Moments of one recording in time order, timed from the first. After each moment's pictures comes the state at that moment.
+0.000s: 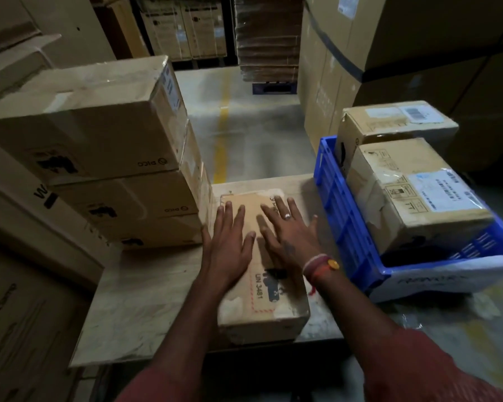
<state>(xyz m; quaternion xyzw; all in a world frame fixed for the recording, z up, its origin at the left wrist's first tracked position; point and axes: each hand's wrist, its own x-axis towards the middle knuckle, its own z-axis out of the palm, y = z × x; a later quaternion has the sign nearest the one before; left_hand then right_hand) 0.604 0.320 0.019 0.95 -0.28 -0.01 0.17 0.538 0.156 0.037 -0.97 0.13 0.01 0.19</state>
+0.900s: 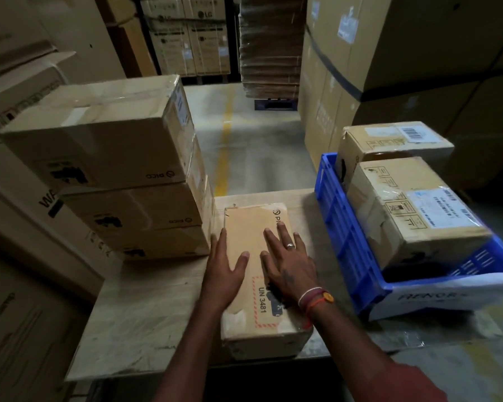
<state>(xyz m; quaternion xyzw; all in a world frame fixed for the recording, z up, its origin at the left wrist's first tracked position) 0.587 0.340 0.001 0.86 -0.13 -0.11 0.47 0.519 0.177 0.008 -0.95 0.16 -0.02 0.28</state>
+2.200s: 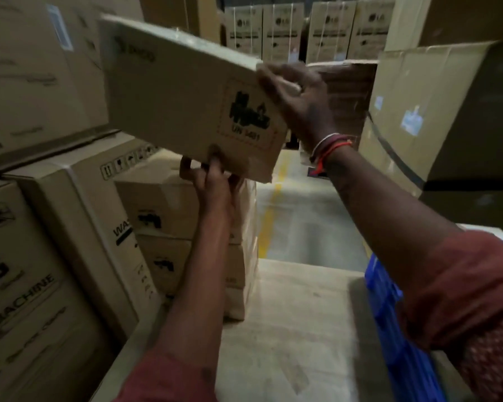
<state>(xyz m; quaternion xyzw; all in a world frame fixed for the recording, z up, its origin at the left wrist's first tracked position) 0.724 0.341 0.273 0.37 -0.03 0.13 0.92 0.734 0.194 0.381 -0.72 -0.22 -0.42 0.50</state>
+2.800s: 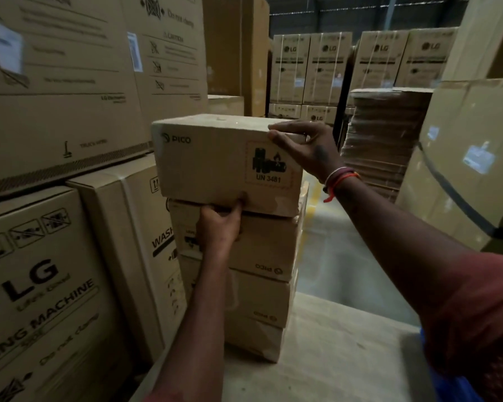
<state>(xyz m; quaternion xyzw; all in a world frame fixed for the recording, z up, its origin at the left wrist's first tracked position) 0.799 0.450 0.224 0.72 0.16 0.21 0.64 0.836 0.254 0.354 -0.78 -0.30 -0.33 0.43</state>
